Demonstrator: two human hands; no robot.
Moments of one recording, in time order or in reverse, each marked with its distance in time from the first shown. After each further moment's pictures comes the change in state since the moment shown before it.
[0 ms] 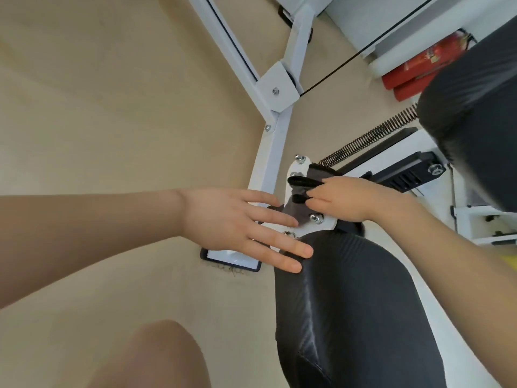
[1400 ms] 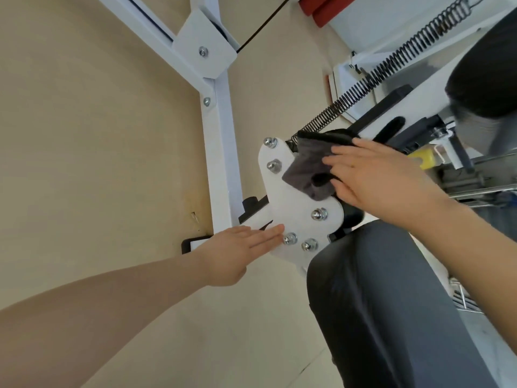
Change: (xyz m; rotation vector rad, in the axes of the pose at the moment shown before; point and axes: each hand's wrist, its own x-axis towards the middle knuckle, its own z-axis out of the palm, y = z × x) left_hand 0.006 0.015 0.148 -0.849 -0.097 -0.295; right_hand -0.025 -0.003 0.019 -0.155 0.624 0.329
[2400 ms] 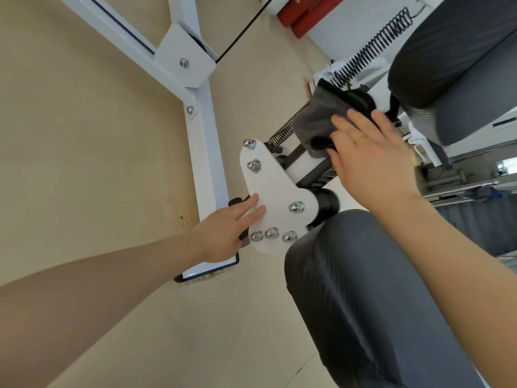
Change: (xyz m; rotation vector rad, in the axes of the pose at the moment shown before) left_hand 0.020 0.016 -0.043 -0.005 -0.132 -0.287; right_hand -0.014 0.004 -0.010 -0.237 0.172 0.327
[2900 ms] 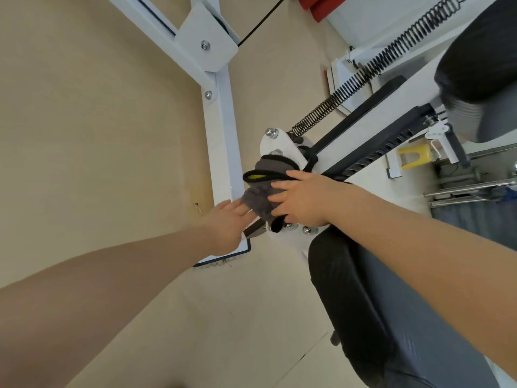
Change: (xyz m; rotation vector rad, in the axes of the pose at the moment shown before) left_hand -0.008 -0.025 0.023 0.100 -0.093 -0.091; right_hand 0.027 -0.089 0.016 0.005 -1.002 -0.830
